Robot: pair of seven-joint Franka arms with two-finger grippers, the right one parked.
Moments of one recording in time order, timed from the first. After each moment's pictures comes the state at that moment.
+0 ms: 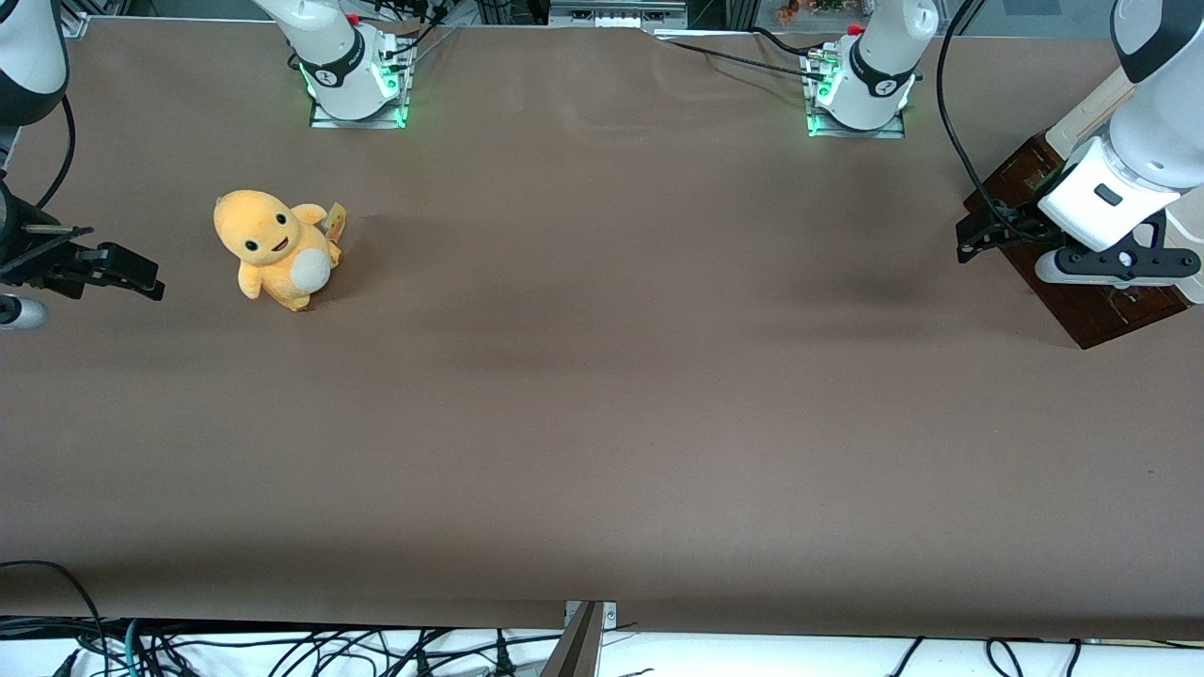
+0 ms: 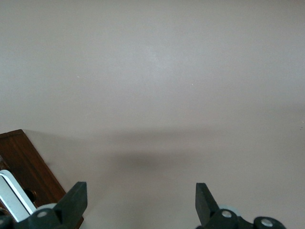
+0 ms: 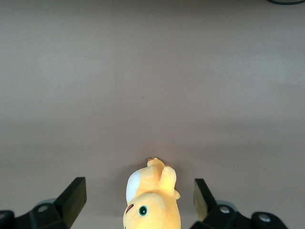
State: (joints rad) arm -0.04 0.01 -0.05 -1.70 0.01 1.68 -0.09
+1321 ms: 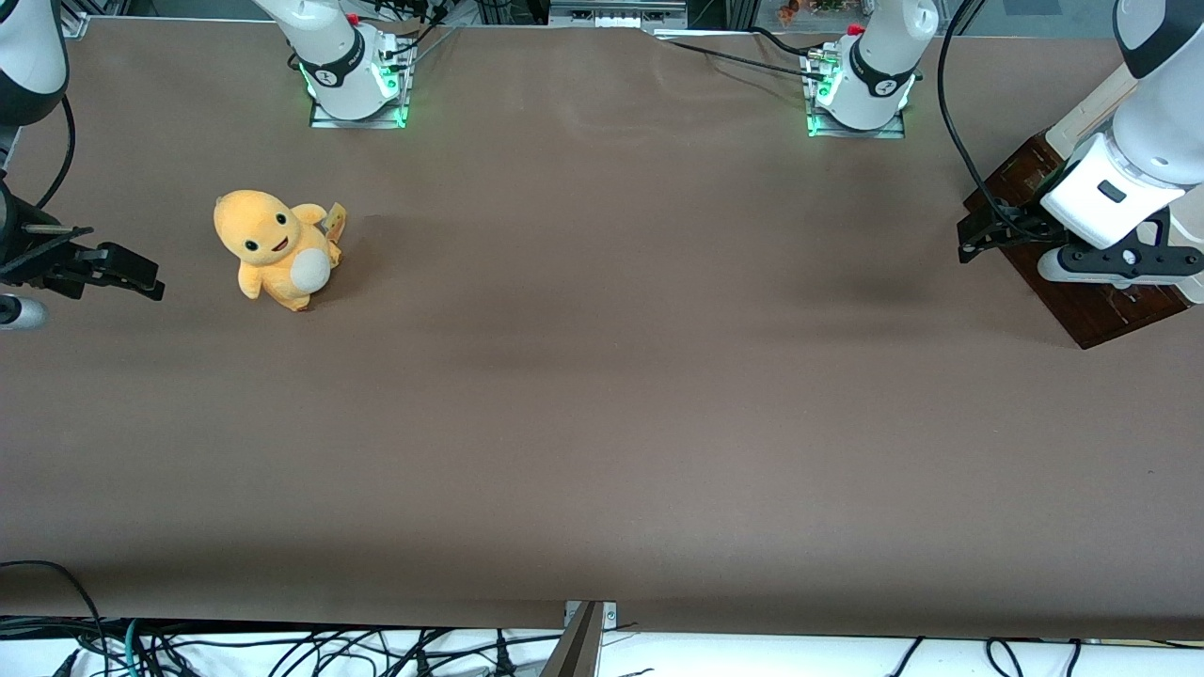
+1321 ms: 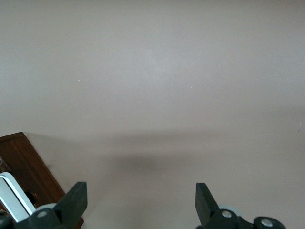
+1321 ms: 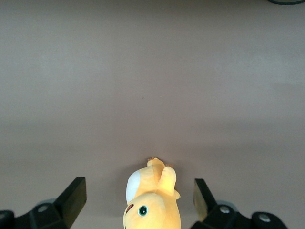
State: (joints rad) arm -0.04 0.01 -0.05 -1.69 0.01 1.68 -0.09
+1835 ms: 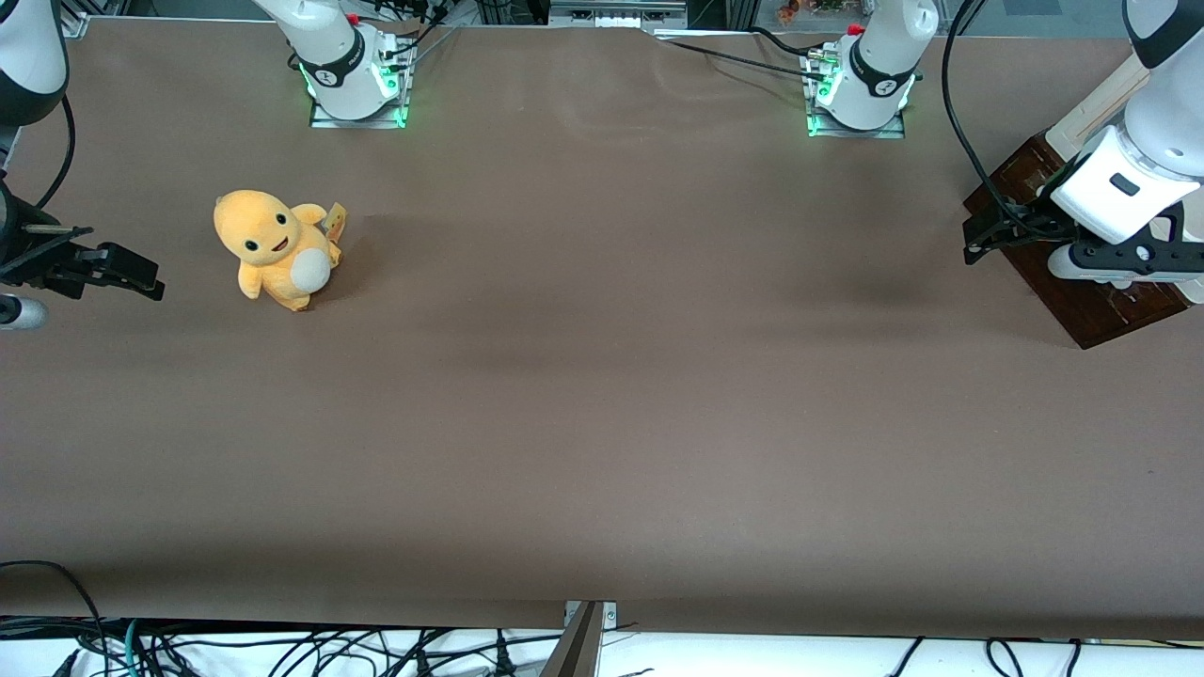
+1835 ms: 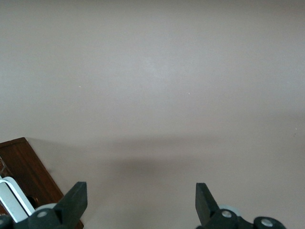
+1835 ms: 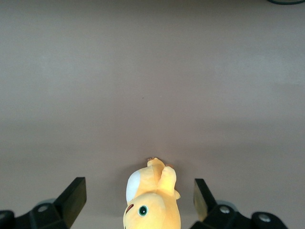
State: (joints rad) arm -0.05 0.01 -0.05 -1.66 0.01 1.68 -0.08
